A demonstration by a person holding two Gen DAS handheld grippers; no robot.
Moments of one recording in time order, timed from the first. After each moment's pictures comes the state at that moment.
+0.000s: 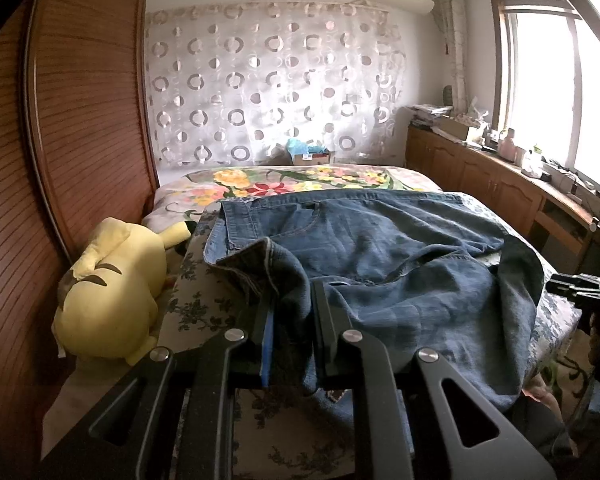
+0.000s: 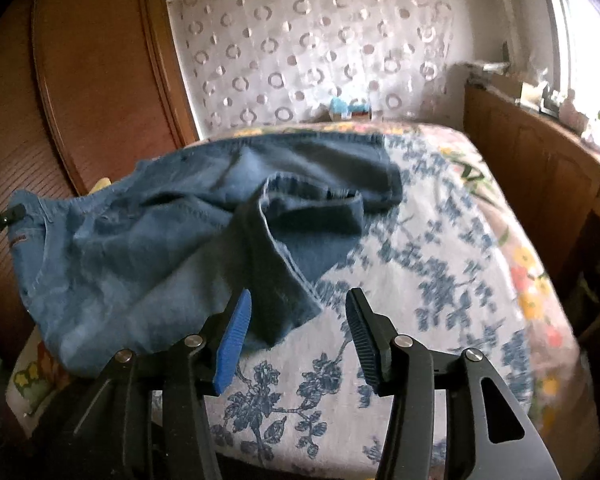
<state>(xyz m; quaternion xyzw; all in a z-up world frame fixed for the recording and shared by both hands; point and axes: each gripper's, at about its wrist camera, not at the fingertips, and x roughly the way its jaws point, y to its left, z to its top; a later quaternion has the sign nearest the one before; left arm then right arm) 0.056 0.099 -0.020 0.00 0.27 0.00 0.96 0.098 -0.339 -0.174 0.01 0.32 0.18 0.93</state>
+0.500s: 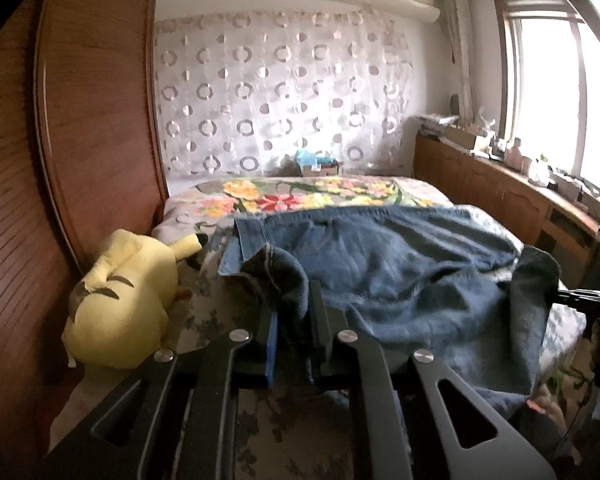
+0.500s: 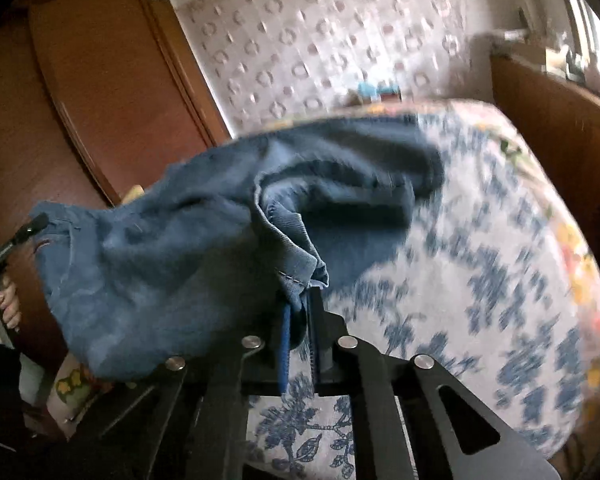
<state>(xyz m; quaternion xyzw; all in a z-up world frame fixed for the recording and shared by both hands) 0.059 0.103 -0.001 0.00 0.25 0.02 0.97 0.131 -0.349 -0.161 0.06 0.32 0.25 0.91</state>
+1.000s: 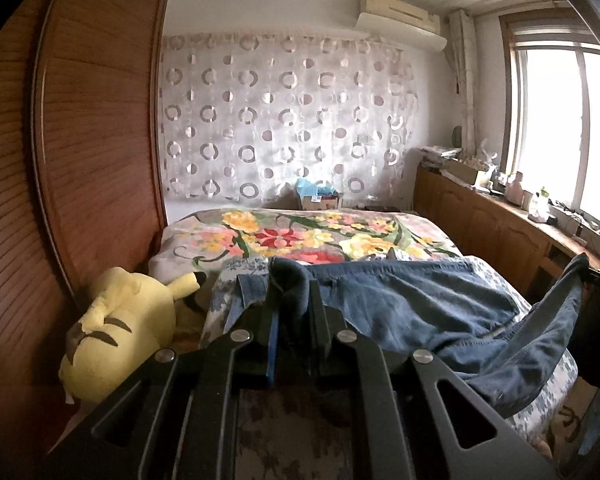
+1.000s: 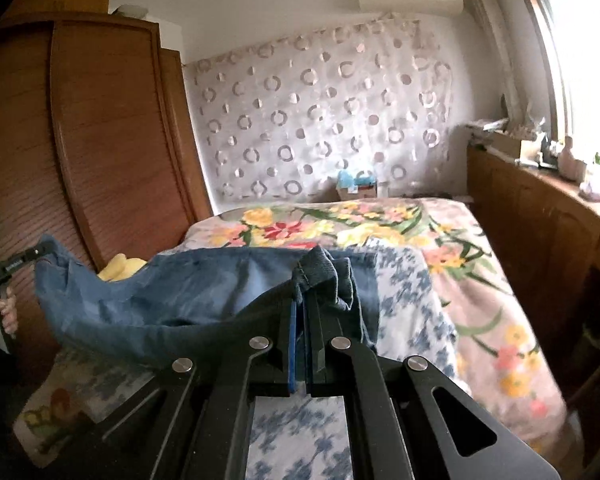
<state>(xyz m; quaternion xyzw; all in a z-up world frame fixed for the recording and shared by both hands) 0.107 0.122 0.045 -0.03 0.21 0.02 0.98 0.135 -0.387 -0.067 0.03 0.19 0.19 0.96</state>
